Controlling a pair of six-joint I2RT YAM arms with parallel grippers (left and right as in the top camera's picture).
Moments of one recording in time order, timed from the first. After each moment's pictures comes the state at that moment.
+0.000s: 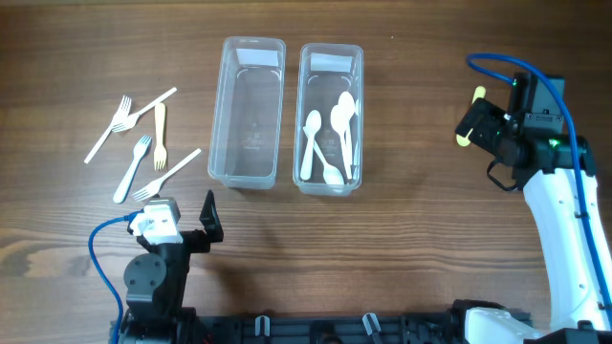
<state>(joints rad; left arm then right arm) -0.06 0.01 0.11 -0.34 -0.04 -0.17 -0.09 1.34 1.12 -0.78 0.16 0.42</state>
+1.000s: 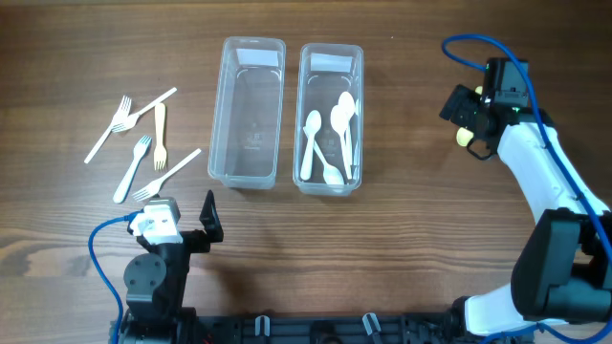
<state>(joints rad) -0.06 0.01 0.11 -0.34 -0.04 -0.17 -0.09 1.69 1.12 -0.44 0.16 0.37</state>
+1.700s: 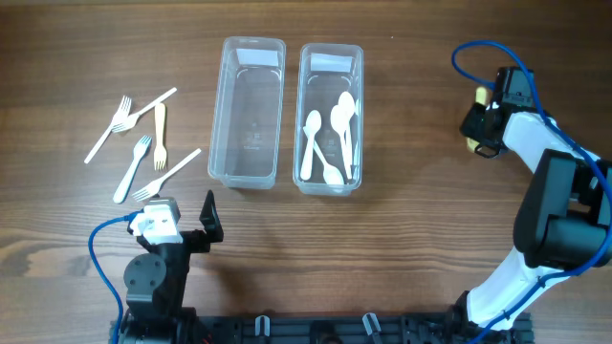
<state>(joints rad) -0.06 0.01 0.11 -0.34 -0.04 -0.17 -0.21 1.96 1.16 -0.36 0.08 0.30</state>
